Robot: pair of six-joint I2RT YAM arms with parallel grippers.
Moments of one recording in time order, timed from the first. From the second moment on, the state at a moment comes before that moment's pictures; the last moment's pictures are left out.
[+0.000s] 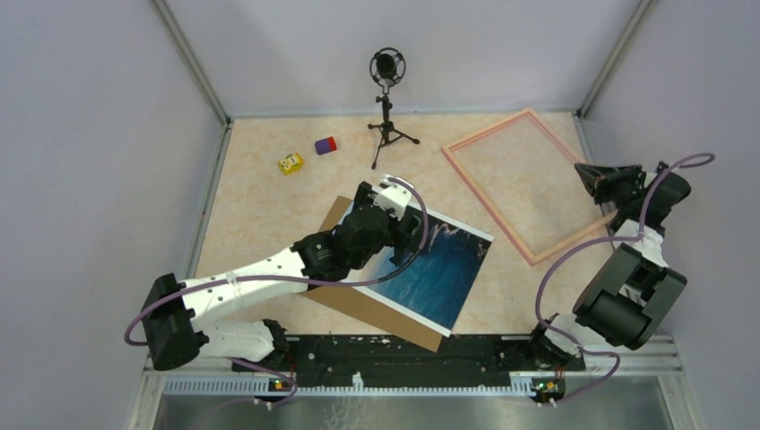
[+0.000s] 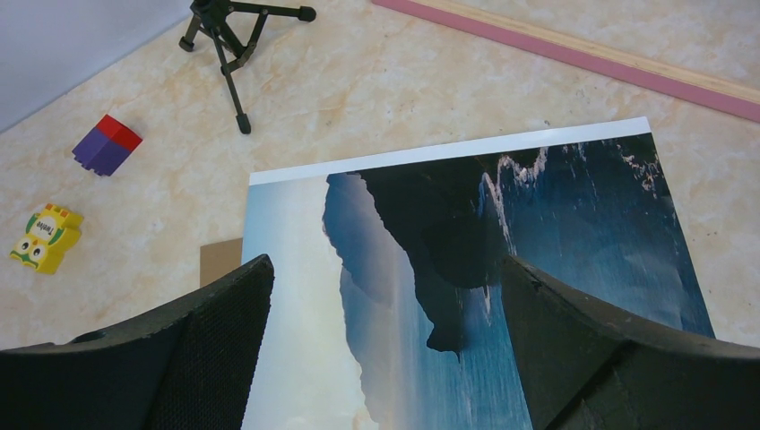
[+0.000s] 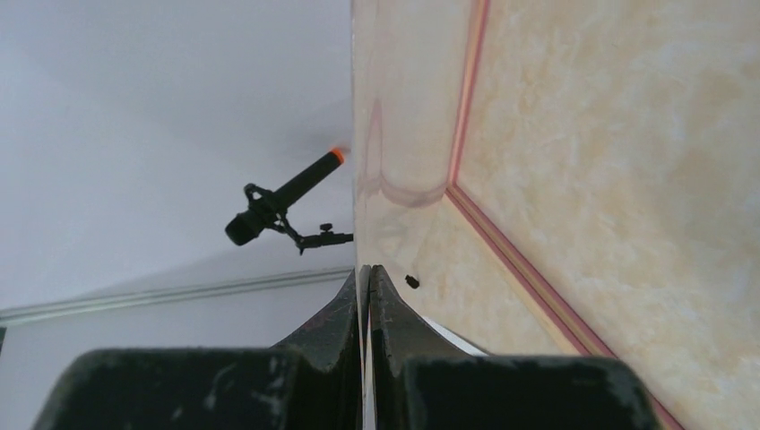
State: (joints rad) left arm -1.05 1.23 0.94 -0.10 -0.51 -0.05; right arm -0.67 1.43 0.76 0.34 -0.84 1.18
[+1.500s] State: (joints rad) left arm -1.04 1.23 0.94 -0.08 -0.54 -0.02; right arm -0.48 1.58 0.97 0.04 -0.68 0.99
